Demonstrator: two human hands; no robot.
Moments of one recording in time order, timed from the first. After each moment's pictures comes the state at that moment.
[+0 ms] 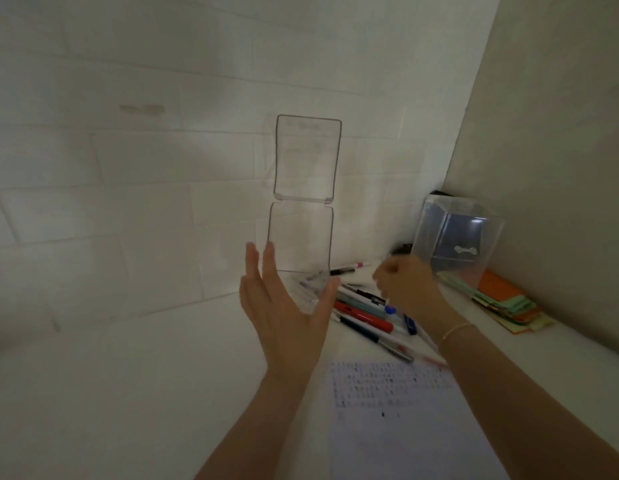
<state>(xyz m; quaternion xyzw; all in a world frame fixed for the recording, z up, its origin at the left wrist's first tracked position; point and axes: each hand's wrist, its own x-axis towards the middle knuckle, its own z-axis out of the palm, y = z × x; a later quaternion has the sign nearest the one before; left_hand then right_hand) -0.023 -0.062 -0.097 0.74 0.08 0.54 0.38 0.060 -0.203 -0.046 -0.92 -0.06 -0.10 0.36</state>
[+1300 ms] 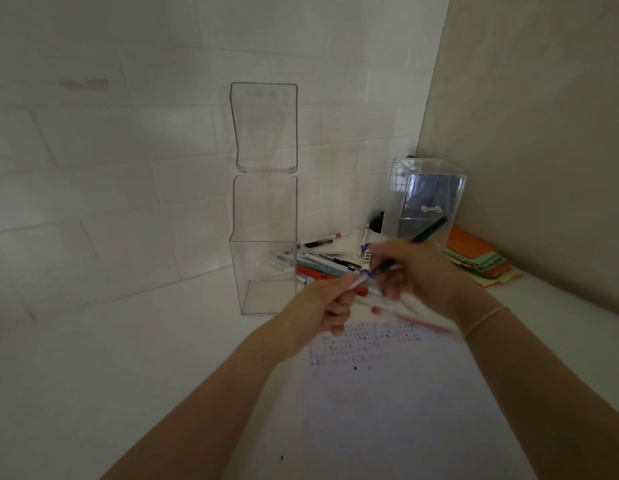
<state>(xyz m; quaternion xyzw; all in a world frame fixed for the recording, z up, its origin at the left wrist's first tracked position) -0.032 -0.091 -0.089 0.63 -0.12 -0.15 0.75 0.003 -0.258 -0.035 -0.73 -0.09 0.09 0.67</state>
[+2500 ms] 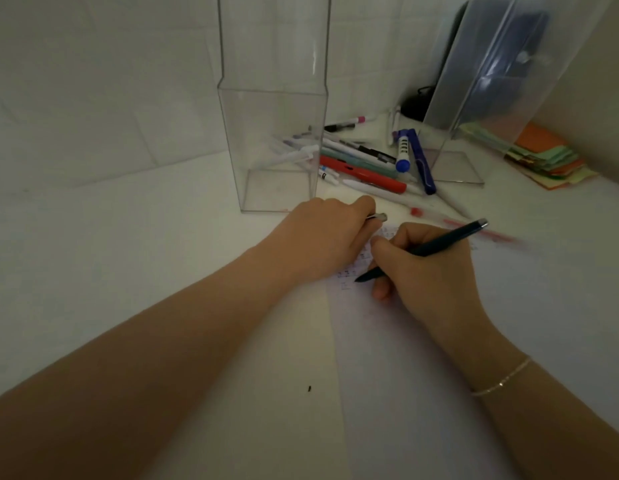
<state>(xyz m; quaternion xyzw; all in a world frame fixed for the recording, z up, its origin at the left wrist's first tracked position) -0.007 -0.068 -0.154 0.94 -0.25 0.18 0.12 -0.063 -0.201 -0.129 -0.81 0.00 -0.03 0.58</state>
